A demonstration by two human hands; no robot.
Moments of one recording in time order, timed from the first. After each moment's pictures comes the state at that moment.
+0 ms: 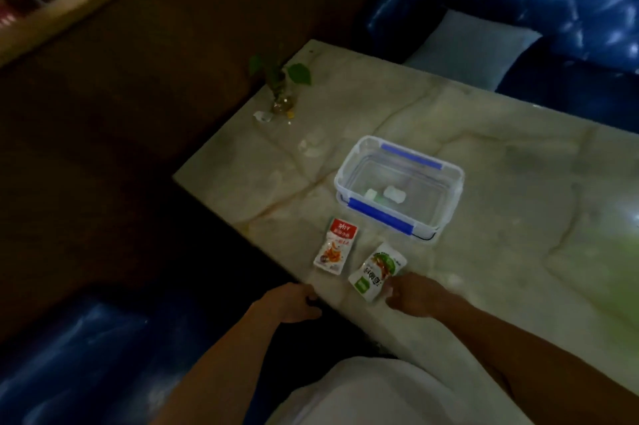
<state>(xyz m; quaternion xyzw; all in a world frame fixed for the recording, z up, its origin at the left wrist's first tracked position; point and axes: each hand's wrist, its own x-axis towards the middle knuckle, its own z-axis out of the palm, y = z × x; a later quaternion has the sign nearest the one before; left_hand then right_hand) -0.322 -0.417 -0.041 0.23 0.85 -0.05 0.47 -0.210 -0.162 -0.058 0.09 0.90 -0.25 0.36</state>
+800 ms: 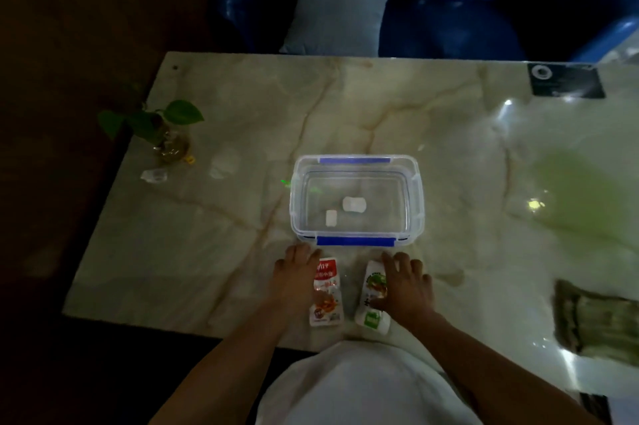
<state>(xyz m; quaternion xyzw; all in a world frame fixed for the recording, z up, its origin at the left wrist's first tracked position) -0.459 -0.316 -0.075 0.51 0.81 -0.08 0.30 -0.260 -0.202 -0.078 0.46 0.83 -0.21 0.22</state>
